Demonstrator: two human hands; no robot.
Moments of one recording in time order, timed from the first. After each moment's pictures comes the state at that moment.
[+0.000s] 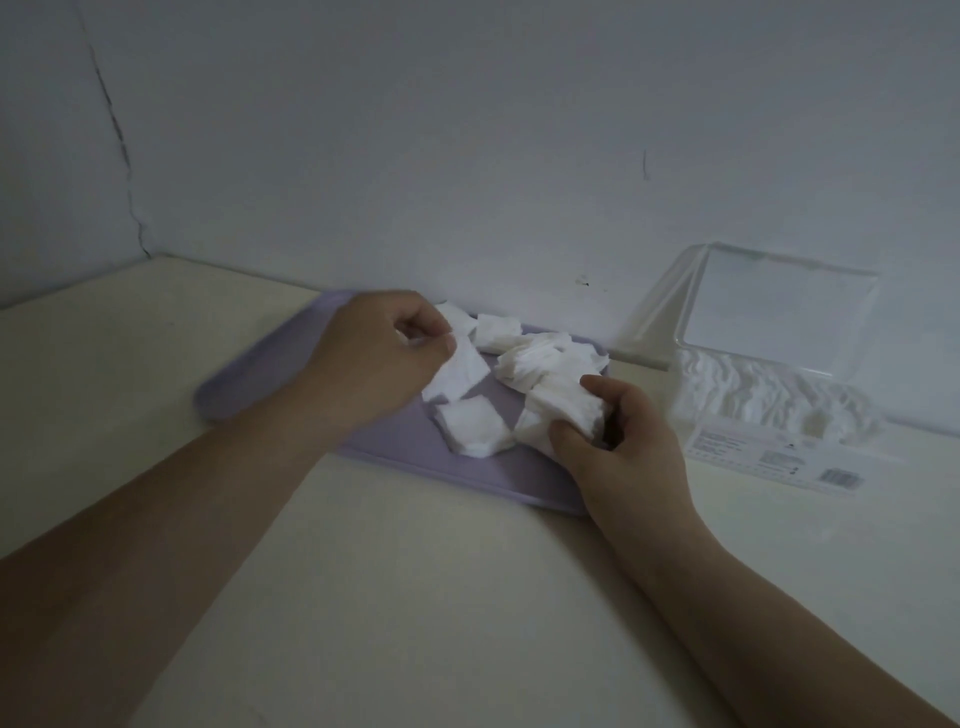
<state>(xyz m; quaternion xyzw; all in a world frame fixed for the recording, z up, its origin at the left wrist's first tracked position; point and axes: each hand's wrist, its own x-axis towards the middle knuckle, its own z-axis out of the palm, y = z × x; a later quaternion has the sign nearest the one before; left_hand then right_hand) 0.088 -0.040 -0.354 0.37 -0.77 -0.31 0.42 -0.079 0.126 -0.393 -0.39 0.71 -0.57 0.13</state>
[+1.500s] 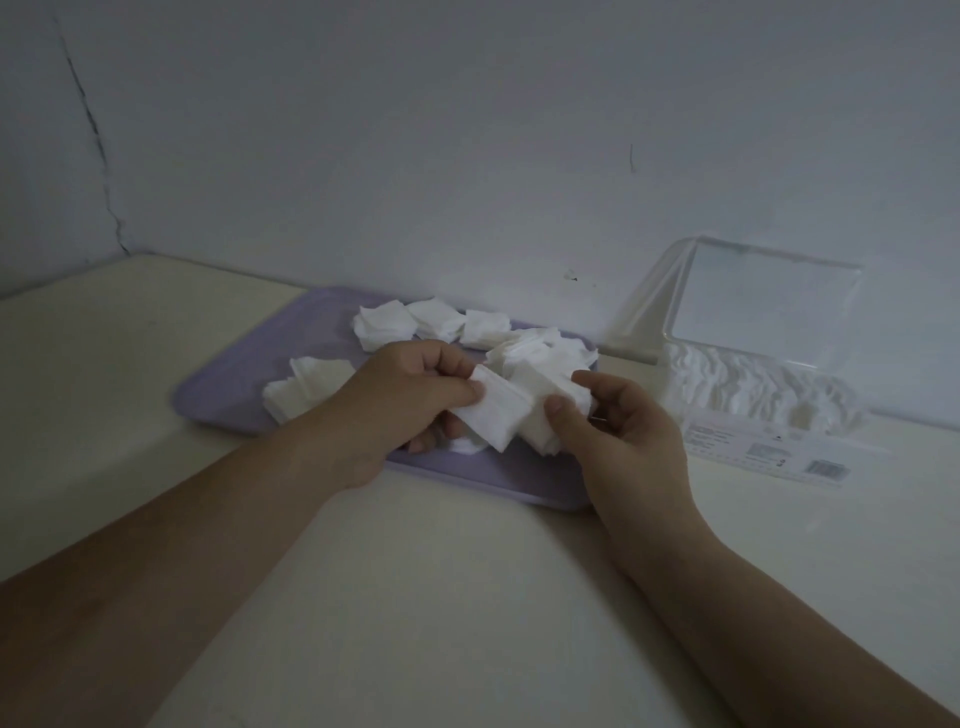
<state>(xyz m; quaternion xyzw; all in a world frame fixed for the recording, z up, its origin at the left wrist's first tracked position) 0.072 -0.009 -0.369 0.33 -0.67 -0.60 0.29 -0.085 0.121 -0.396 -0.34 0.63 -0.67 0.19</state>
